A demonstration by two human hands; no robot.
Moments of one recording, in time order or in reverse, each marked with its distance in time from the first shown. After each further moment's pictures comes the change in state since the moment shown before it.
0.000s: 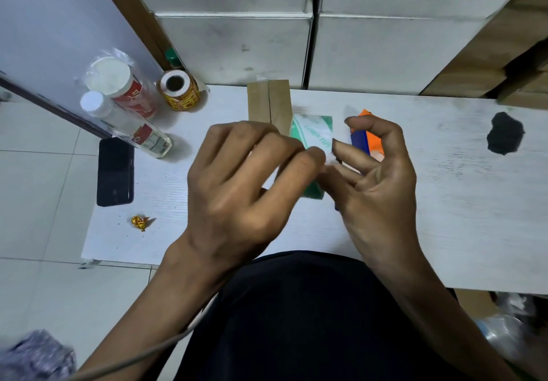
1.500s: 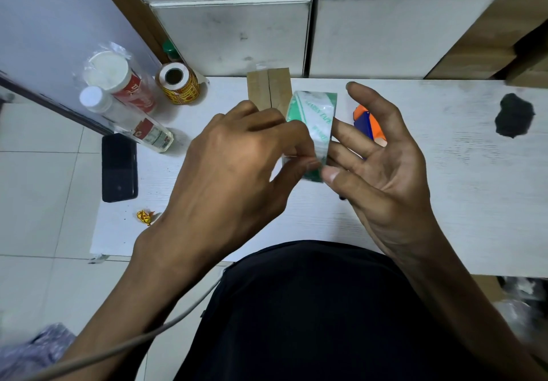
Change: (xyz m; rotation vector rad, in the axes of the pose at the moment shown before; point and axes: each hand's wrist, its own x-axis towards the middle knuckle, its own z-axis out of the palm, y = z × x) left_hand 0.014 -0.011 -0.015 -0.227 -0.560 -0.215; right_hand 0.003 0.011 -0.019 0.103 -0.256 0.005
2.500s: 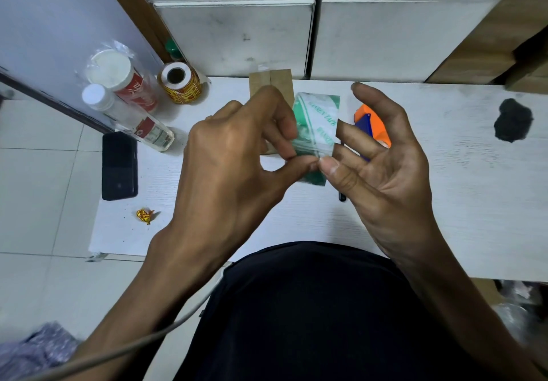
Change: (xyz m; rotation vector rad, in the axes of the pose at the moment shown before) left_hand 0.000 0.010 -0.005 -0.188 0.108 -0.301; right_hand -0.002 -0.007 0.008 -0.087 0.034 -0.055
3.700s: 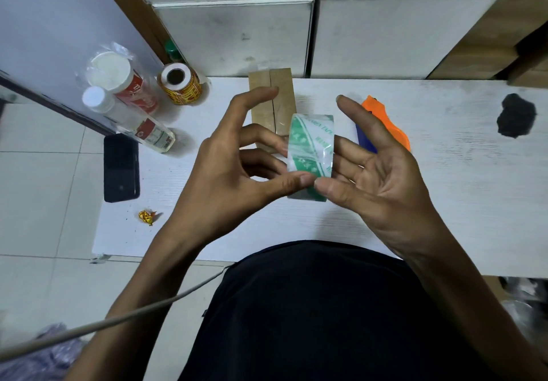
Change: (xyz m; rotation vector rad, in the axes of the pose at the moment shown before) left_hand -0.001 -0.028 0.011 -0.662 -0.283 -0.287; right_hand 0.000 0.013 -0.016 -0.017 -0.106 0.150
